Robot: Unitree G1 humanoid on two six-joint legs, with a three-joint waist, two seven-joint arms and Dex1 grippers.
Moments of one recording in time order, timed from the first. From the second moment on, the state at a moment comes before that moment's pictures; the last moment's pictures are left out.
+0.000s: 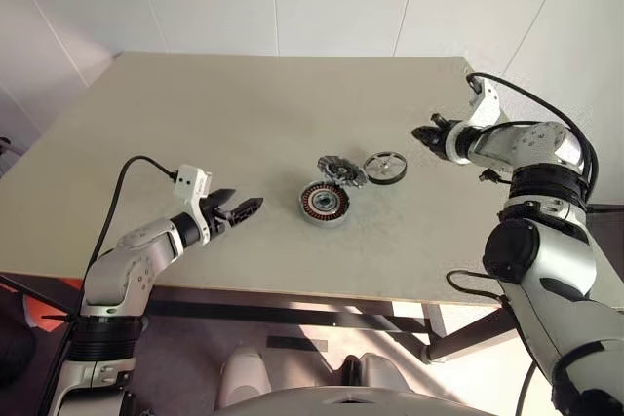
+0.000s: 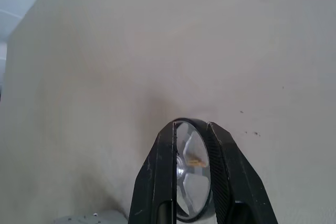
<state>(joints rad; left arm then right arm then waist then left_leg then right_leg) -0.19 0.42 0.12 -0.11 -0.53 0.70 -0.59 -1.00 -0.45 -0.63 0.76 0.43 1.19 0.11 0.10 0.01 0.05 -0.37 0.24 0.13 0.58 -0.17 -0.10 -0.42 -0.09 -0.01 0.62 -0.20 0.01</state>
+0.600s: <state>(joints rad) -0.20 0.43 0.11 -0.11 -0.53 0.70 -0.60 -0.90 -0.37 -0.72 0.63 0.50 1.34 0.05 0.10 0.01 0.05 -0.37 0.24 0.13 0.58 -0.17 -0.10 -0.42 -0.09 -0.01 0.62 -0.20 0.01</state>
